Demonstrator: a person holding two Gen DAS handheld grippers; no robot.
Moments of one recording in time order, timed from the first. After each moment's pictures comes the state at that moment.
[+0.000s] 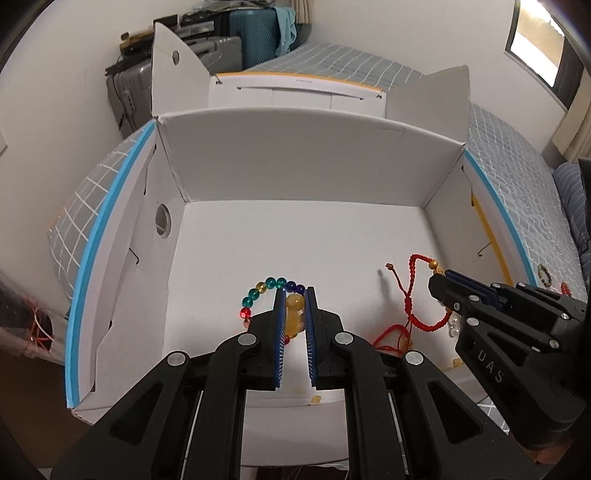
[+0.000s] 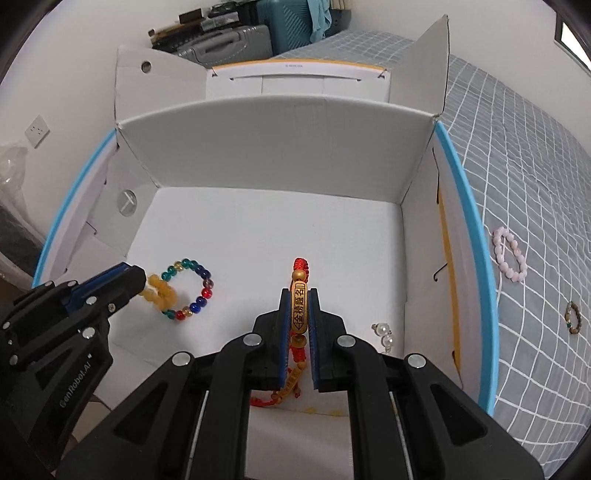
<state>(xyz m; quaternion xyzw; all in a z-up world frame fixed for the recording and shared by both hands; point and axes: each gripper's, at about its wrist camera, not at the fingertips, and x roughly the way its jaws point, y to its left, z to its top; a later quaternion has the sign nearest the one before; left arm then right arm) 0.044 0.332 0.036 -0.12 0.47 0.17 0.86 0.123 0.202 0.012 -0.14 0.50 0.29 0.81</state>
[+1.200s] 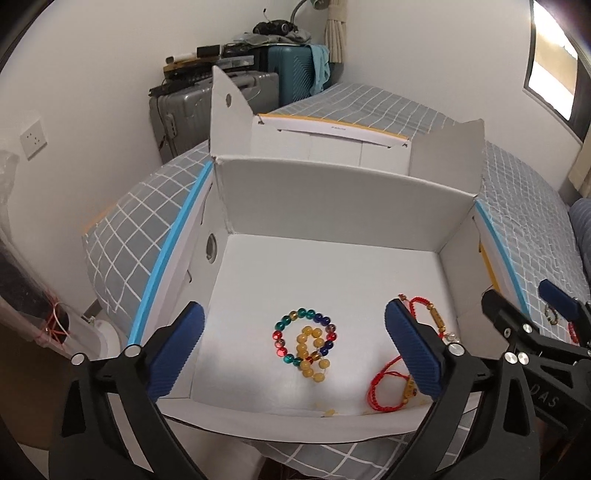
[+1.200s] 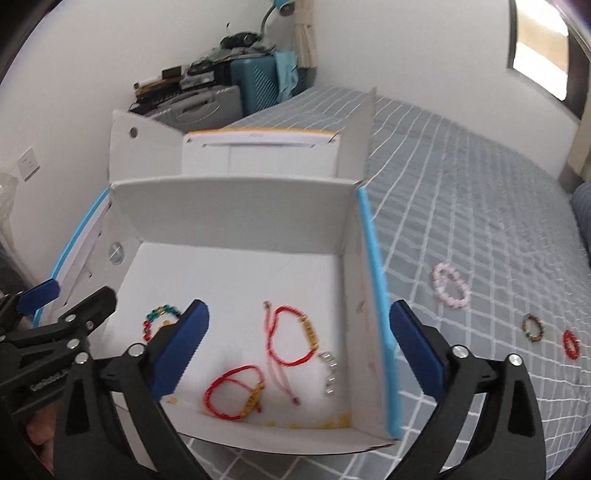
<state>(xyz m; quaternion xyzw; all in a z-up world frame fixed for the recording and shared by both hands) 0.020 0.336 0.071 -0.12 0.40 0.23 0.88 0.112 0.156 0.066 -0.11 0.37 0.23 0.89</state>
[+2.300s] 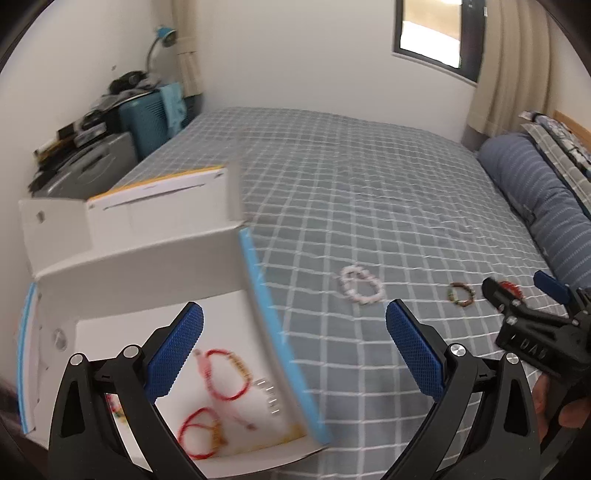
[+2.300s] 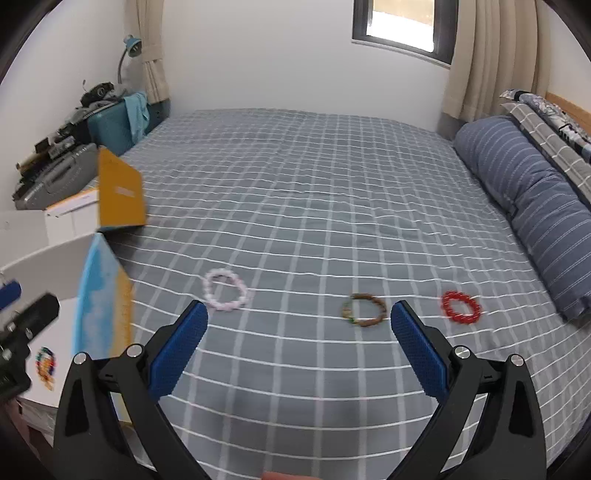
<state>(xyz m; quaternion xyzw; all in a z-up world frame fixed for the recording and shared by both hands) 0.137 0.142 0.104 -0.03 0.37 0.05 0.93 0.191 -0.086 0.078 -0.04 0.38 0.04 0.92</state>
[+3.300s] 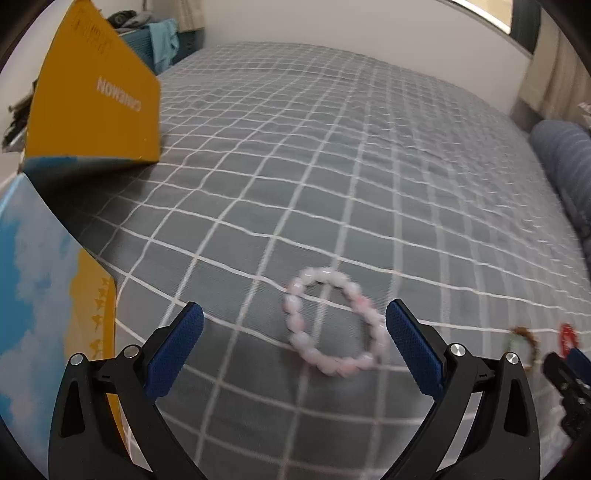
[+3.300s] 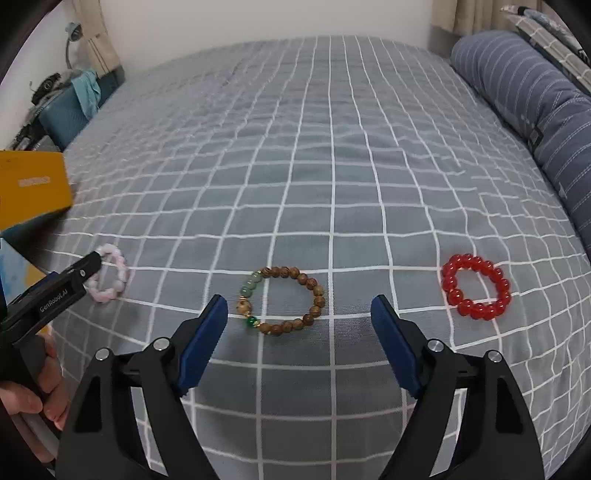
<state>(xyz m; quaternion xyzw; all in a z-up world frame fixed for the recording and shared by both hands) 0.304 0.087 -0.055 -0.07 0.46 0.12 0.88 0.303 -0.185 -0.039 0.01 0.50 0.03 0.86</state>
